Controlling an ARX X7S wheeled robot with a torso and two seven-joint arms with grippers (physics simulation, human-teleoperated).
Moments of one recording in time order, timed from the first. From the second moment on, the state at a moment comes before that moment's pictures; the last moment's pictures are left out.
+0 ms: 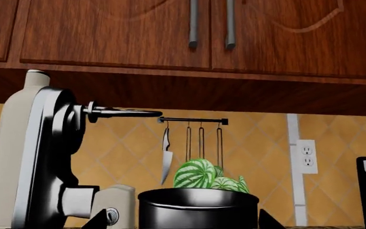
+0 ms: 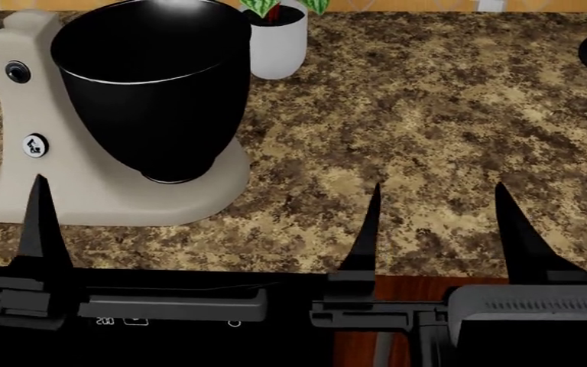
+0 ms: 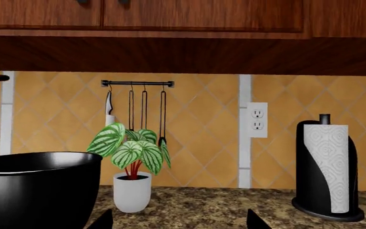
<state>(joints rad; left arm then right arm) -0.16 -0.14 0.04 0.51 -0.17 -0.11 -0.05 0.21 0.16 -0.04 -0.71 0.16 0.52 0.13</state>
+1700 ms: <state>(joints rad) -0.70 -0.35 0.00 0.14 -0.23 -0.41 -0.20 0.23 0.24 -0.10 -0.92 0.21 0.60 0.18</state>
